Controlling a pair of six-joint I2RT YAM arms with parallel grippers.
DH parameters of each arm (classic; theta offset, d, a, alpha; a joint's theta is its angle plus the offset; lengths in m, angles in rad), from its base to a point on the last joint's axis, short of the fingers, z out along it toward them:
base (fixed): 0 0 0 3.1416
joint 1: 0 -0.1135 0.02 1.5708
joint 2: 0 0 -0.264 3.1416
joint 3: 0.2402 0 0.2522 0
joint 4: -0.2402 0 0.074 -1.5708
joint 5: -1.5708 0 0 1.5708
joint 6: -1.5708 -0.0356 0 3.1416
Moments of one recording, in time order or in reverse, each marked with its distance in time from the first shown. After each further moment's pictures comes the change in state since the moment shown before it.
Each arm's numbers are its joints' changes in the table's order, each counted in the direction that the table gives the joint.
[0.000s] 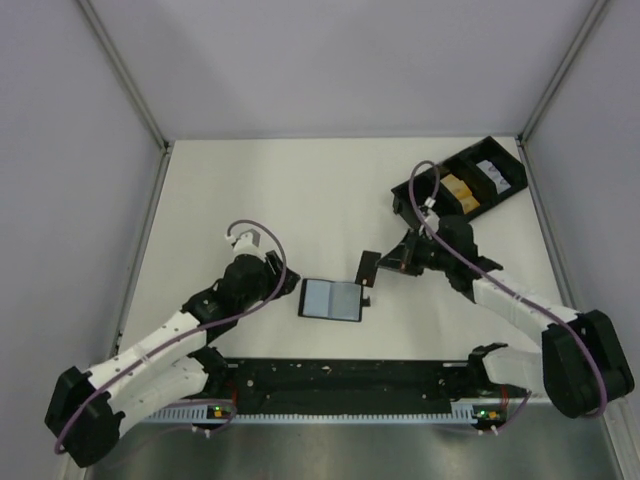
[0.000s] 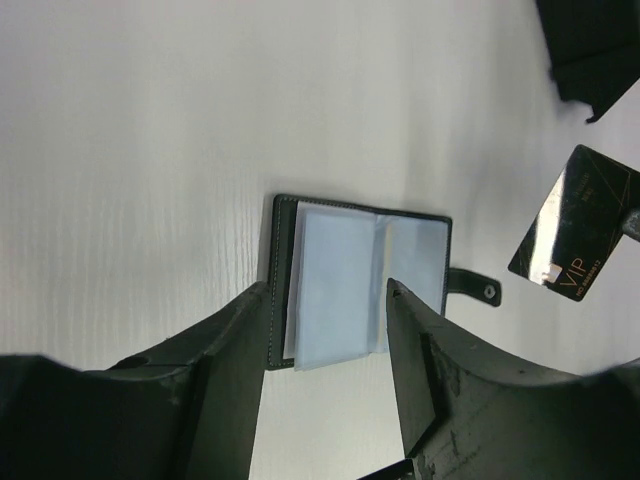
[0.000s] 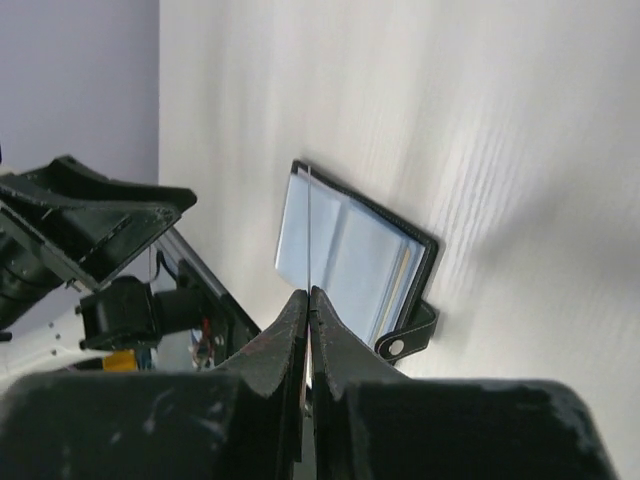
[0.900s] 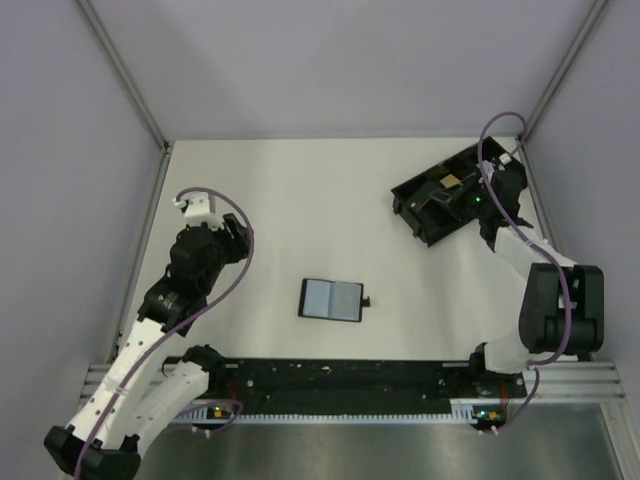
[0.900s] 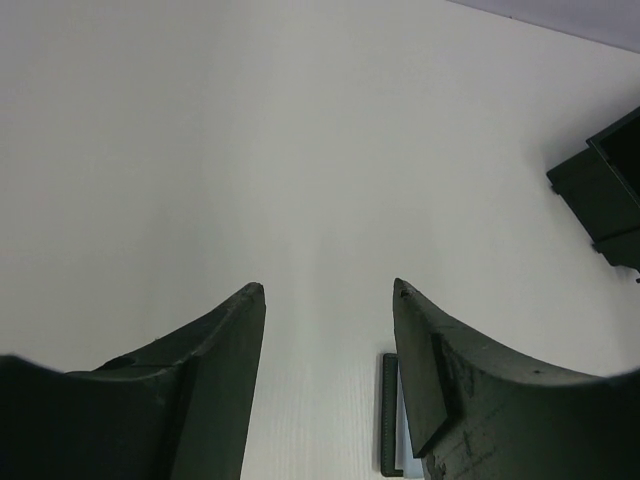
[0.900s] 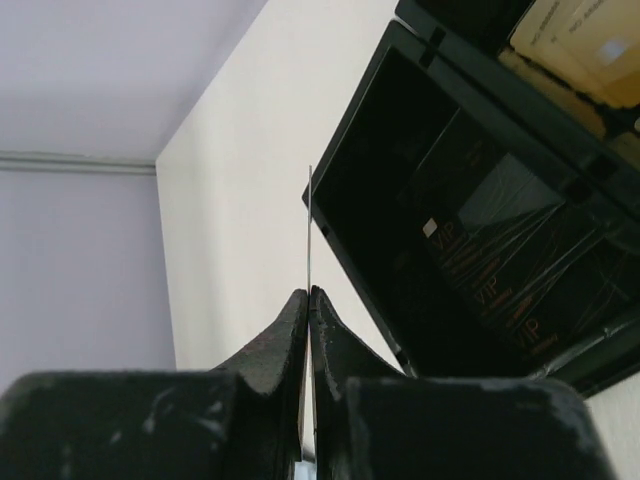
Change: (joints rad) left arm -0.285 -0.155 0.334 -0.211 0.091 -0.454; right arm 0.475 0.237 0.288 0.088 -0.106 -0.094
